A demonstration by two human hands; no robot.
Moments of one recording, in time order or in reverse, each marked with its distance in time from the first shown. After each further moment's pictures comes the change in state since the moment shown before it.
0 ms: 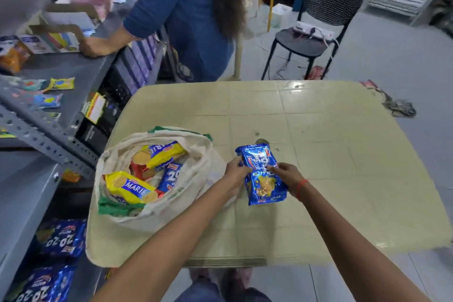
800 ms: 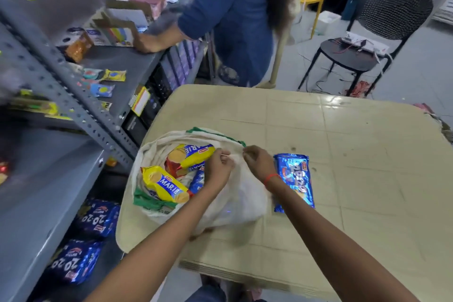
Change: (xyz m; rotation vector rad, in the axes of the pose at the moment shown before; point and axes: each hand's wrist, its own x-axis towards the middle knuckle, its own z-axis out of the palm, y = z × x) left_hand -0.006 0.036 -0.111 0.422 0.512 0.316; right_hand 0.002 -0.072 0.150 -0.514 -0.057 -0.530
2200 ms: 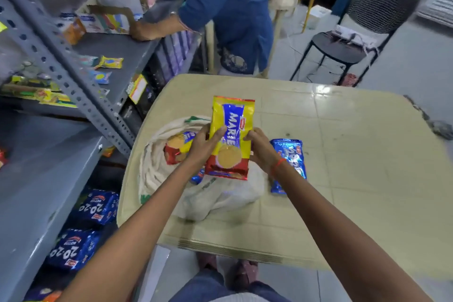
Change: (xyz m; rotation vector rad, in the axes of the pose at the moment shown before) left_hand -0.017 0.017 -0.070 -0.320 -0.245 0.083; right_hand -0.025 -0.023 -0.002 0.775 -0.251 0.240
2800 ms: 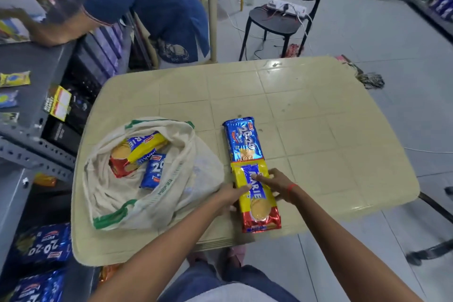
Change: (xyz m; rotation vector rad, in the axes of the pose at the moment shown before) left_hand -0.053 -0.121 0.162 0.238 -0.517 -0.677; right_hand -0.099 0.097 -0.164 -0.365 0.355 0.443
